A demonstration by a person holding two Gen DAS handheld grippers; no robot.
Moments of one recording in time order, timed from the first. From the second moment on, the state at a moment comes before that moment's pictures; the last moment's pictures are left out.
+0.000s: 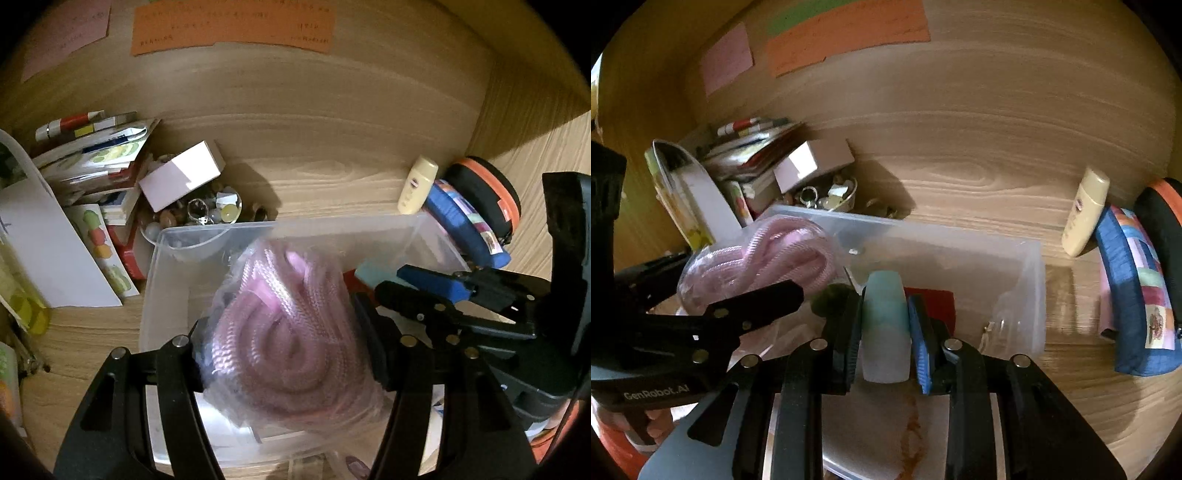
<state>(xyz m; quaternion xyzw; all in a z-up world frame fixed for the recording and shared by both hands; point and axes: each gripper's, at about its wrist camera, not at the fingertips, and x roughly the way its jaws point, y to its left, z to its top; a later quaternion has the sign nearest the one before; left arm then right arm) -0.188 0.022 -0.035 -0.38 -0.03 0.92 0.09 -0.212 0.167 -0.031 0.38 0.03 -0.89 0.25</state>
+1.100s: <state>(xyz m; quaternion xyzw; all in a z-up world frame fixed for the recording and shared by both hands) -0.116 -0.025 0.008 -0.34 -0.01 0.94 0.06 -0.156 0.176 0.033 0.29 0.04 -0.94 0.18</state>
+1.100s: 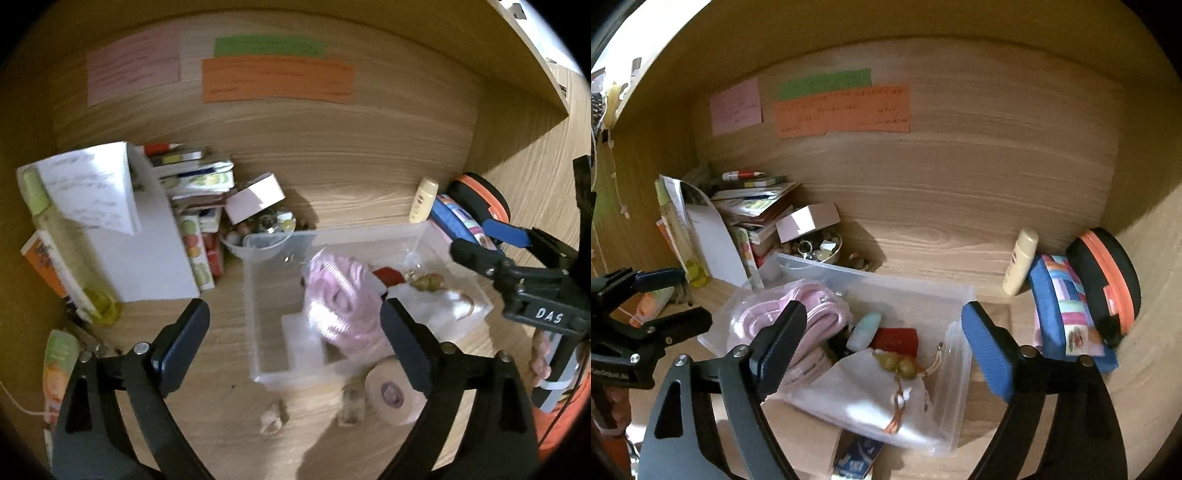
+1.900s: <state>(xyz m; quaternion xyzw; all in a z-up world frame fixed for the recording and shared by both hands) -0.086 -0.064 -0.087 -0.44 0.02 0.90 0.04 -0.094 0.179 -0.058 0.41 0.11 -0.89 0.17</state>
